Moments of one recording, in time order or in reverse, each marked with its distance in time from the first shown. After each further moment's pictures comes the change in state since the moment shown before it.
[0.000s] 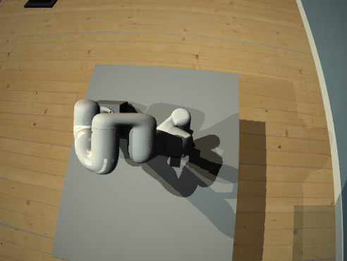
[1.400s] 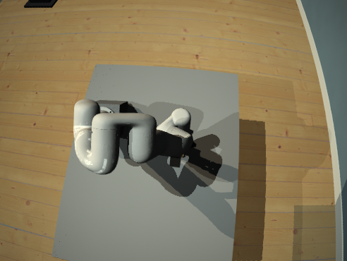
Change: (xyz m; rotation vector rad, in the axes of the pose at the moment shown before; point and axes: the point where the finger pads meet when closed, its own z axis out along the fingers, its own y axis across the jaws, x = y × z) arm 0.000 0.000 0.000 0.000 0.000 0.000
